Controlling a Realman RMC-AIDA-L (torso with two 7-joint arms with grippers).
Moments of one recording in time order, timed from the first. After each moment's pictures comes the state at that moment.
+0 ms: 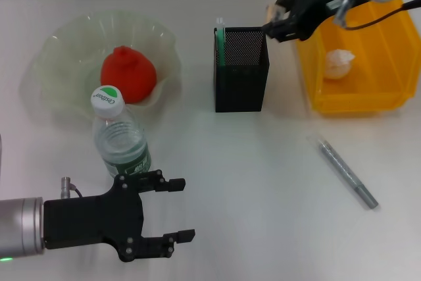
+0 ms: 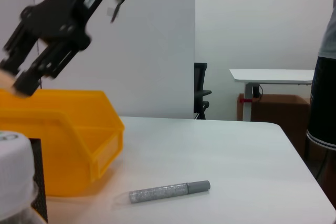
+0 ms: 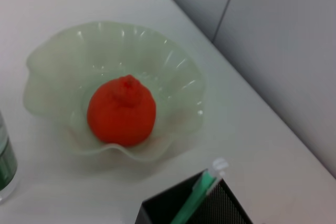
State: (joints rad) left arm -0.31 -2.07 1.02 0.50 1.79 1.67 -0.80; right arm 0.73 2.09 -1.34 -1.46 -2.55 -1.40 2.34
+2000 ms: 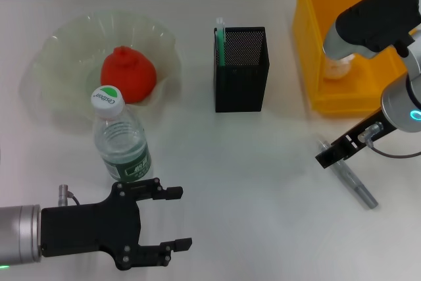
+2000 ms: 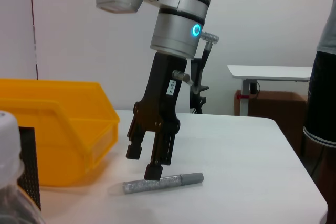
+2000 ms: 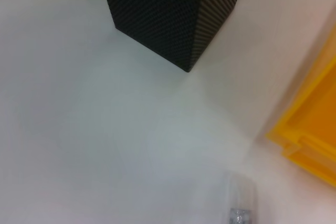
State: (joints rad) left arm -0.30 -2.07 1.02 0.50 1.81 1.67 -0.80; right arm 0.49 2.09 -1.63 -1.49 -2.74 -1.52 2.91
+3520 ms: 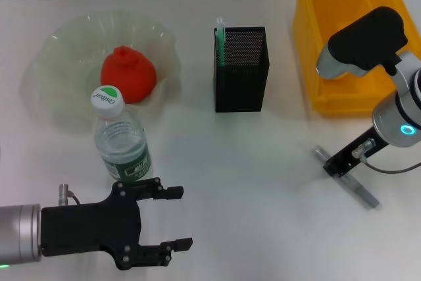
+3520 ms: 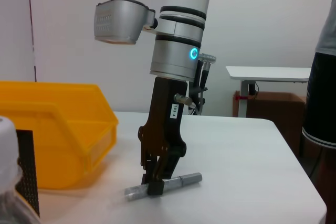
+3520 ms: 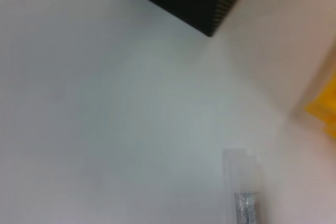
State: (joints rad) left arm -0.30 -2.07 1.02 0.51 1.81 1.68 -0.80; right arm 0.51 2.08 -1.62 -1.34 -2.68 -1.48 2.85
